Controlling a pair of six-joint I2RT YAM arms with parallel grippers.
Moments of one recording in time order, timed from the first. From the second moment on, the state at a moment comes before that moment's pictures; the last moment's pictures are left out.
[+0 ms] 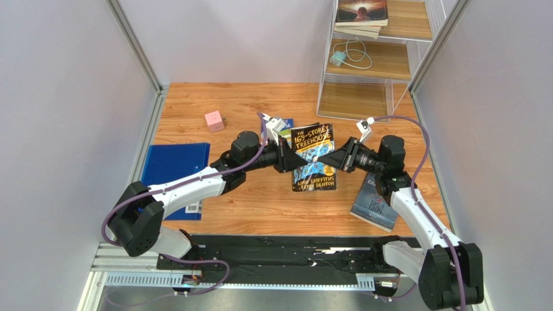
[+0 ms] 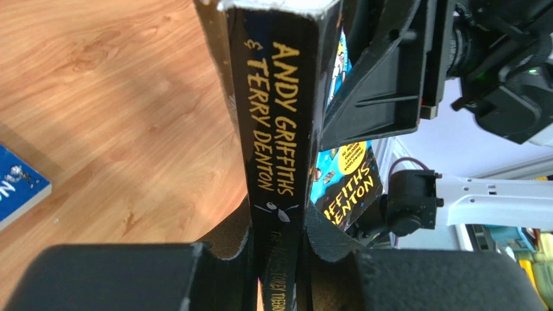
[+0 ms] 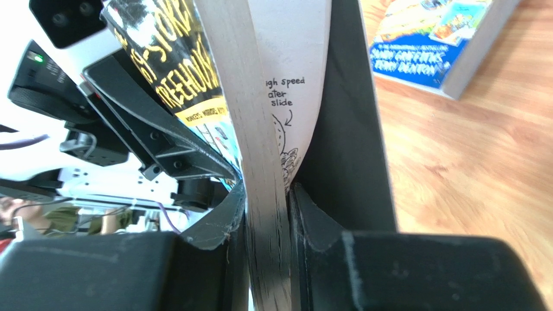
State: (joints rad) left arm -0.77 1.41 0.85 0.41 0.41 -0.60; right arm 0.15 1.04 0.58 0.22 -0.90 0.80
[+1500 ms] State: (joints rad) left arm -0.72 1.39 1.00 0.43 0.63 -0.53; right arm 0.16 0.58 0.21 0.58 -0.76 1.00
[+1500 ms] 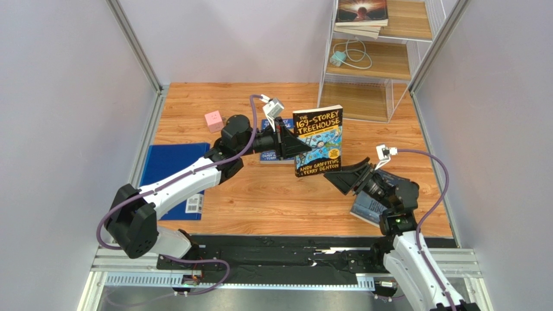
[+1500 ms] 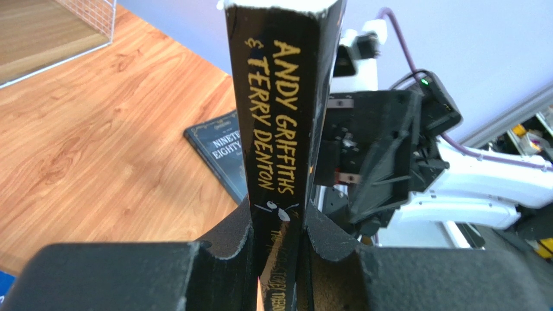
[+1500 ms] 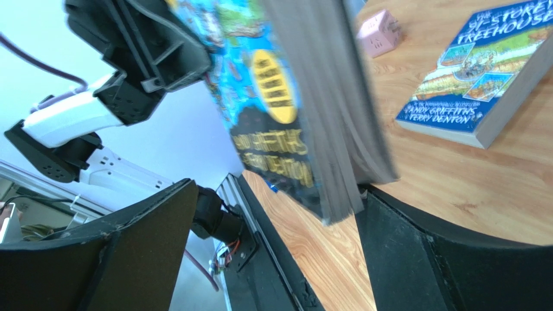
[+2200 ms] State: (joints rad) left arm -0.72 1.45 1.06 0.51 0.65 -0.61; right arm 0.17 0.73 0.21 0.70 -0.69 1.03
